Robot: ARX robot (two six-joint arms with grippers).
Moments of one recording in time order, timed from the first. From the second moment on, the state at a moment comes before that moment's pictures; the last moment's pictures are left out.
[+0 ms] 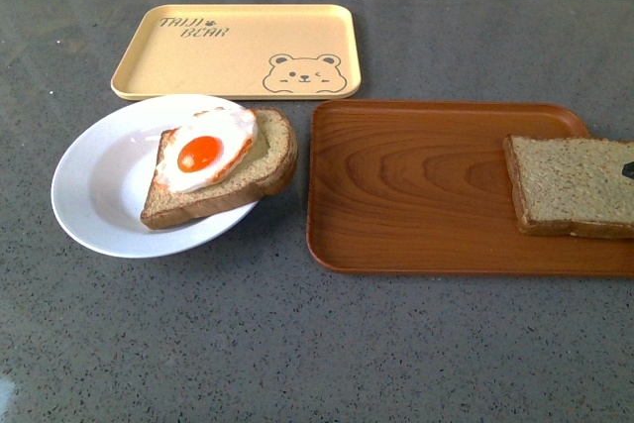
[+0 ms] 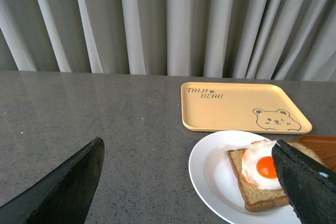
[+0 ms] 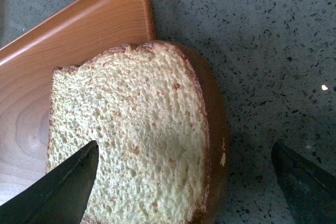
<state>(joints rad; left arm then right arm) 0.00 0.02 0.02 0.00 0.00 -0.01 -0.32 1.95 0.70 0.48 -0.45 0.18</state>
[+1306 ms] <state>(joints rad) 0.00 0.02 0.02 0.00 0.00 -0.01 0.28 1.82 0.95 0.59 -0.24 0.69</state>
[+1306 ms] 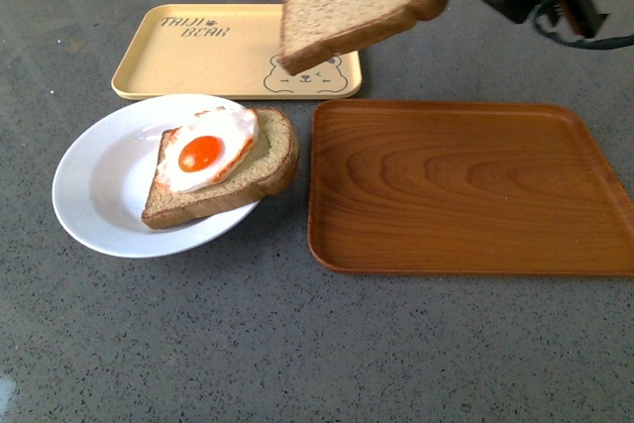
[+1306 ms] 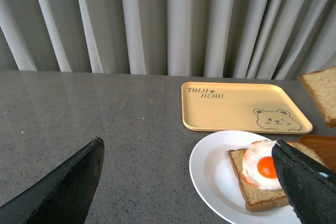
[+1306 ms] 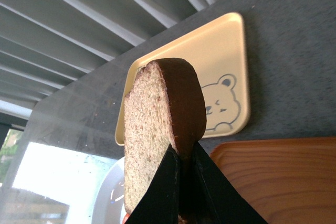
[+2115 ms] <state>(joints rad) 0.00 0.02 0.02 0.00 0.00 -0.01 0.62 1.98 0.98 0.66 0.04 0.88</state>
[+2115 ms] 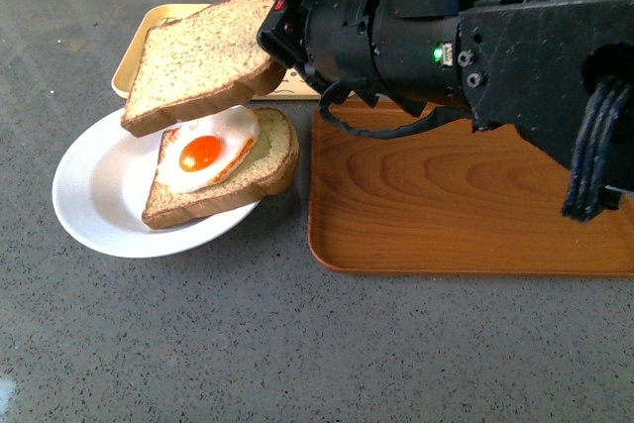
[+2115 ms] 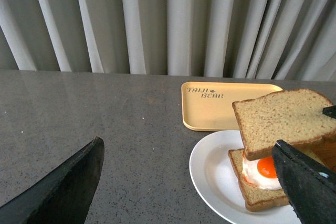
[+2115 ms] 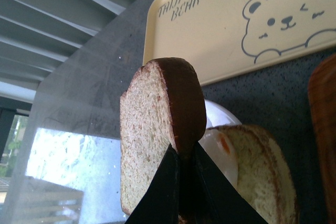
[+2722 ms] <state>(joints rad) 0.00 0.02 0.02 0.00 0.00 -0.01 0.65 2.02 0.94 0.66 0.04 0.93</state>
